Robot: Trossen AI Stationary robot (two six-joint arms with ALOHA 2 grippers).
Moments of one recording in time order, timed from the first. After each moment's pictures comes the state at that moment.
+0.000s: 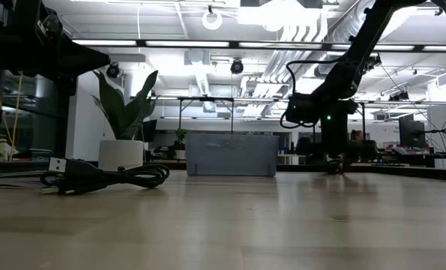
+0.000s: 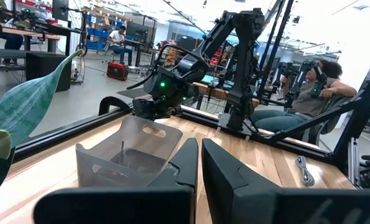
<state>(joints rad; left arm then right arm) 0.05 0.01 0.01 0.06 -0.35 -0.20 -0.68 1.82 0.82 -0.27 0.72 1.29</state>
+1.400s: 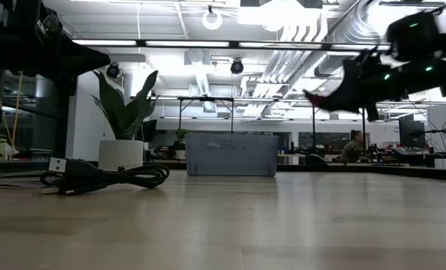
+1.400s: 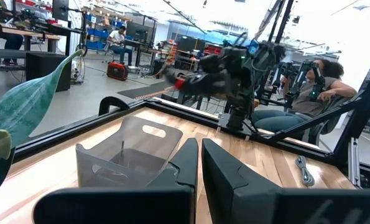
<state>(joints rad) 0.05 0.01 0.01 0.06 -0.35 -0.20 -0.46 0.81 0.08 0.66 0.18 0.33</state>
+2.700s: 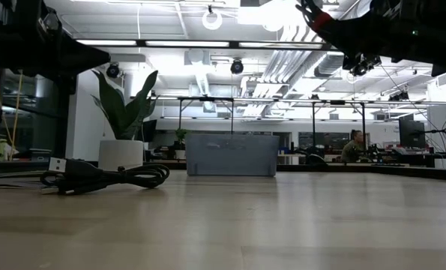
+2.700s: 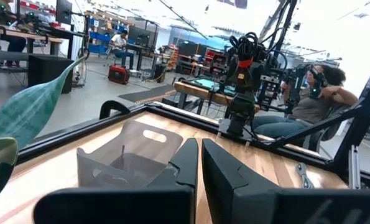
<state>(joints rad) 0.05 0.01 0.01 0.08 -0.36 -0.21 -0.24 0.70 0.14 0.78 -0.22 0.03</state>
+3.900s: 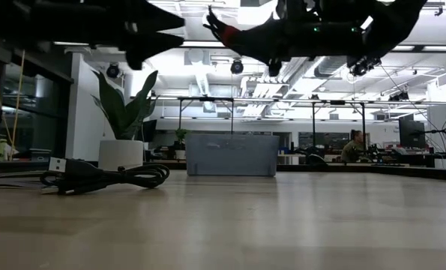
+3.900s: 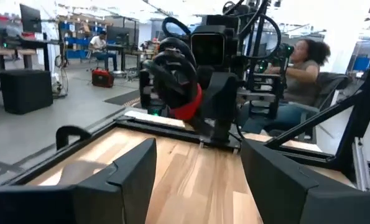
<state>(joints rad) 0.02 1.23 0.36 0.94 -0.32 -0.07 -0.10 1.50 0.66 0.88 -0.10 0.09</state>
